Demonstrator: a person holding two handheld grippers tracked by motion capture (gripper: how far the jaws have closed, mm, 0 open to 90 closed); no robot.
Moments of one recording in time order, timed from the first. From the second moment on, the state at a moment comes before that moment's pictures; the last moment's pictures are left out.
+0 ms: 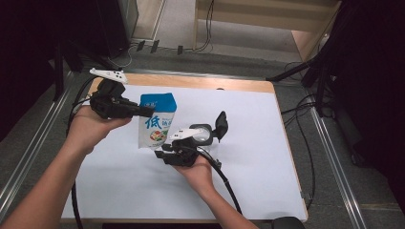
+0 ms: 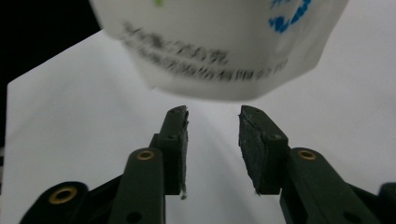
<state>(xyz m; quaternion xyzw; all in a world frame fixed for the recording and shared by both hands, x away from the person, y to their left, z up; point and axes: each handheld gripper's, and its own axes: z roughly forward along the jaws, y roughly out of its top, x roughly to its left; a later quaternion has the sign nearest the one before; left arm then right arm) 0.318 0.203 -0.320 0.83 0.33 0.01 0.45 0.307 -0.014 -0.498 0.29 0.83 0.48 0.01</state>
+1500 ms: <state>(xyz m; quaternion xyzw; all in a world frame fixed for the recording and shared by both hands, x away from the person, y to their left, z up) 0.362 0.132 -0.347 0.87 0.30 -0.04 0.40 0.287 -0.011 -0.513 0.28 0.82 0.50 0.06</state>
